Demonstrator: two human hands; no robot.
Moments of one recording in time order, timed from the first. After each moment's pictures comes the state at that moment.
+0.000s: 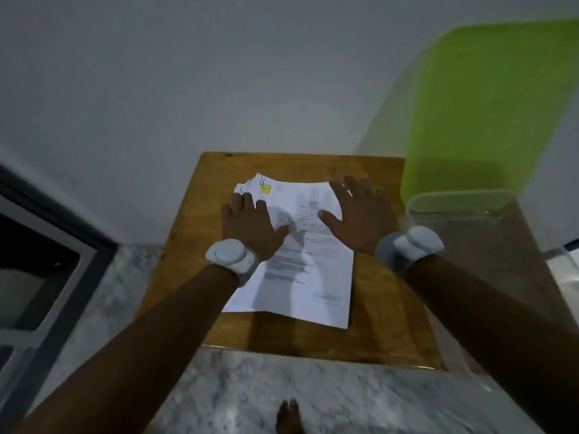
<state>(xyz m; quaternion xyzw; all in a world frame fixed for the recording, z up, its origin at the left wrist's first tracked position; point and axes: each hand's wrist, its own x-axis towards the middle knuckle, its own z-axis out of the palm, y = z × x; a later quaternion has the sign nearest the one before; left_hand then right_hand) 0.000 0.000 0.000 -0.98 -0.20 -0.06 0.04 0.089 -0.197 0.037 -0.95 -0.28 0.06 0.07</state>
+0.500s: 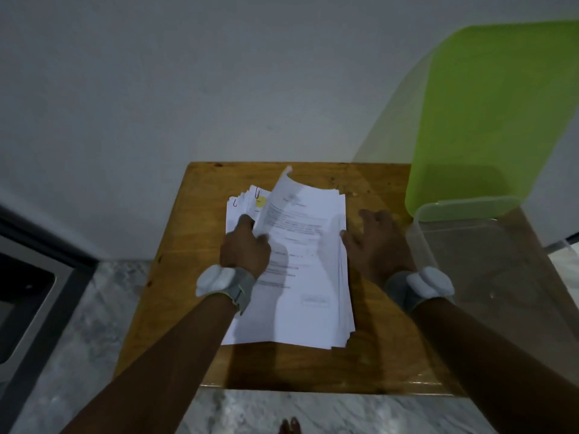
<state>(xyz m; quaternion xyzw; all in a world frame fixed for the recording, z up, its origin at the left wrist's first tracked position) 0.014 0.015 -0.019 -0.88 -0.32 -0.06 -0.34 0.088 -0.209 -0.015 -0.97 -0.16 -0.04 0.17</state>
